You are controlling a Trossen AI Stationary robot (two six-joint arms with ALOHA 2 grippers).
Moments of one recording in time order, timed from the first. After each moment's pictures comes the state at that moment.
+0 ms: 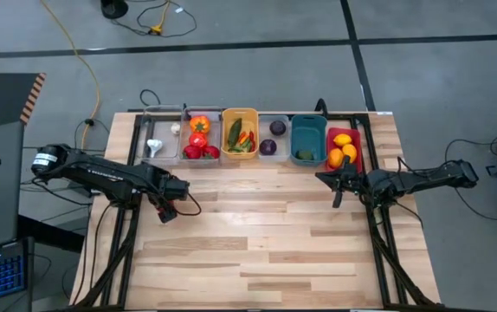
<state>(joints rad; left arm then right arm) -0.05 1.18 0.59 -1.04 0.01 -0.60 0.16 0.19 0.02 0.04 0.50 0.20</state>
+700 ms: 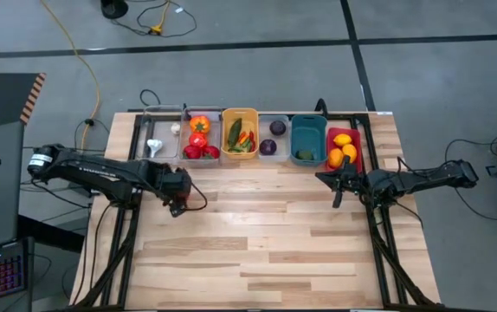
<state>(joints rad) -0.05 1.12 0.69 -0.93 -0.12 -0.56 0.16 0.19 0.02 0.04 0.49 0.20</state>
